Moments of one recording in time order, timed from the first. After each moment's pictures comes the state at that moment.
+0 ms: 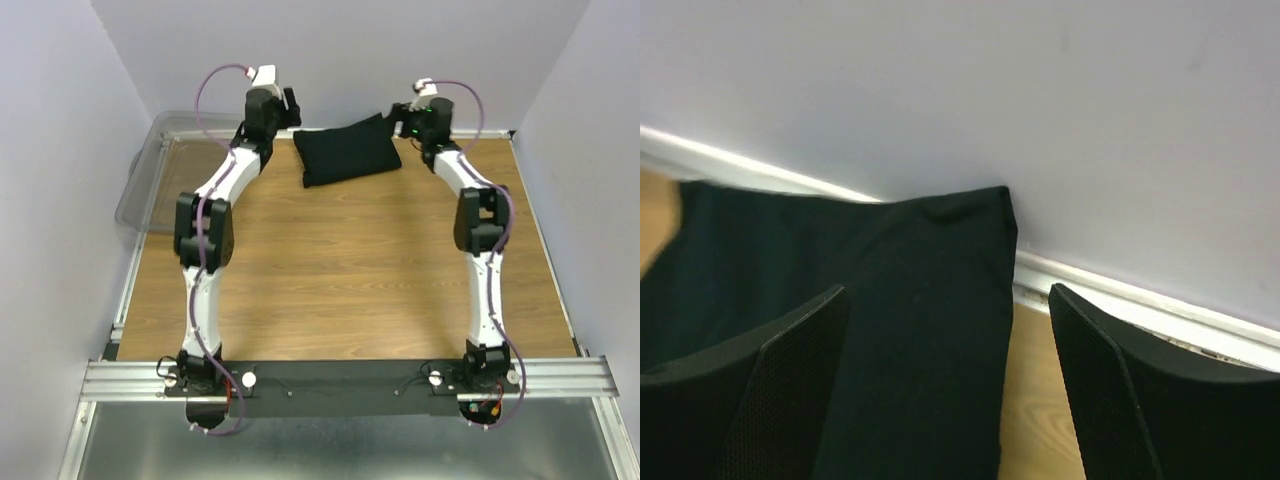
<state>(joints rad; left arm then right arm) -0.24 2.32 2.05 0.13 -0.07 -0.25 0.15 2.54 2.14 0.26 -0.24 0.05</state>
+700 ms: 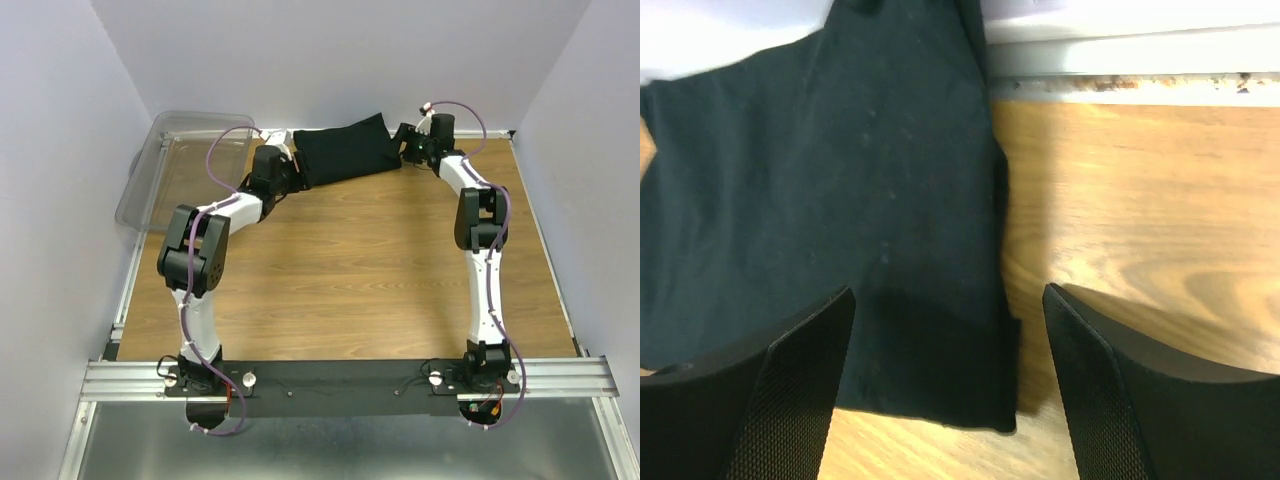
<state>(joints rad) -0.31 1.99 1.28 0.32 0.19 -0.46 0.06 2.62 2.17 -0.06 -0.48 0.34</state>
